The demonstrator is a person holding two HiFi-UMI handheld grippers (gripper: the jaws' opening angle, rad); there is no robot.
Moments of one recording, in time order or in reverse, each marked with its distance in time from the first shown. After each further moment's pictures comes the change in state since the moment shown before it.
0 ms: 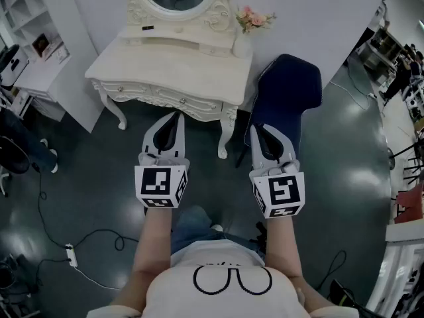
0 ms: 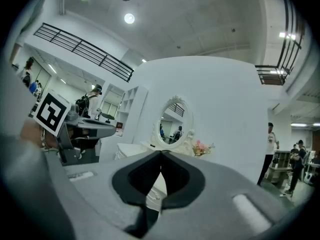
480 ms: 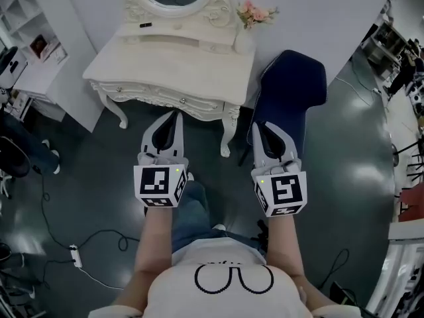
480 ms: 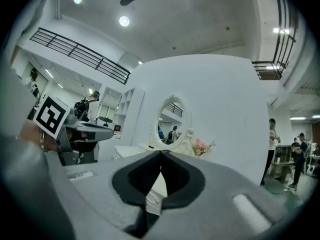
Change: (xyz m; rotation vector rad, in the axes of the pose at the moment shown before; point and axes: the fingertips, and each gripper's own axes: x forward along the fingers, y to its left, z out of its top) left arm 0.038 0.013 -0.019 -0.006 0.012 0.004; right arm 0.034 -0.022 -0.015 0.034 -0.031 -0.014
